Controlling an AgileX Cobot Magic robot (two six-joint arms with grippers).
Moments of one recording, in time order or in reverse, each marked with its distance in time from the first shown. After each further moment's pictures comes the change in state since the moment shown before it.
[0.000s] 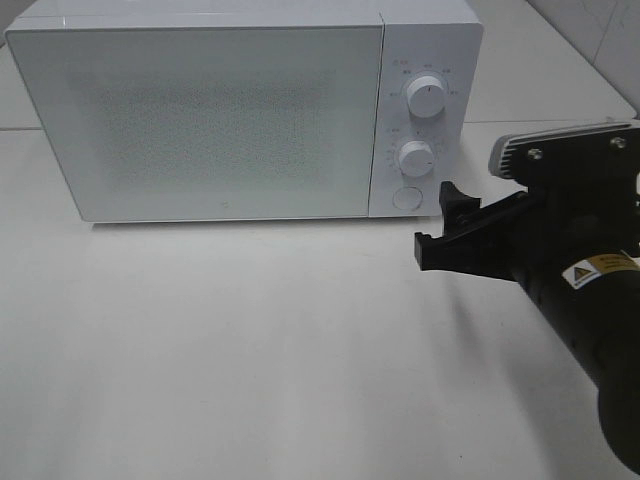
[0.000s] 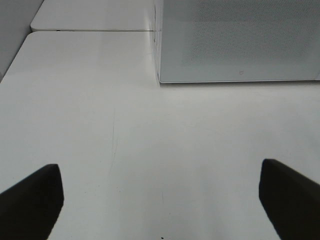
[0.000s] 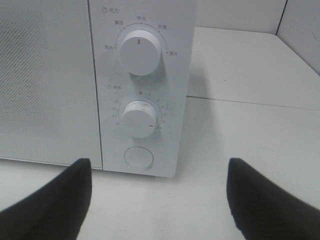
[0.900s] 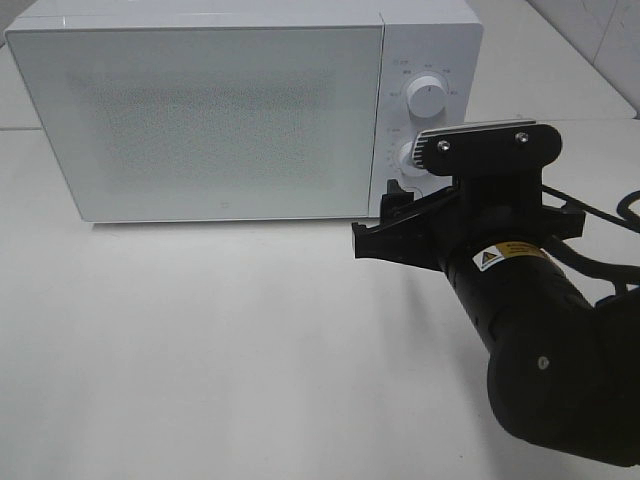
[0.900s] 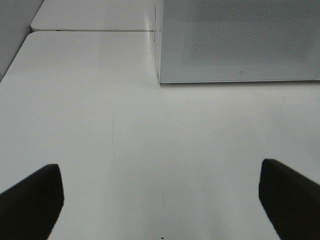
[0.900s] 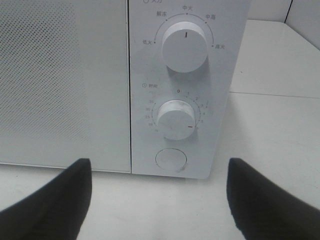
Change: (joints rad) left arm 0.000 0.000 0.000 0.000 0.000 0.000; right arm 0.062 0.146 -0.167 0.107 0.004 -0.014
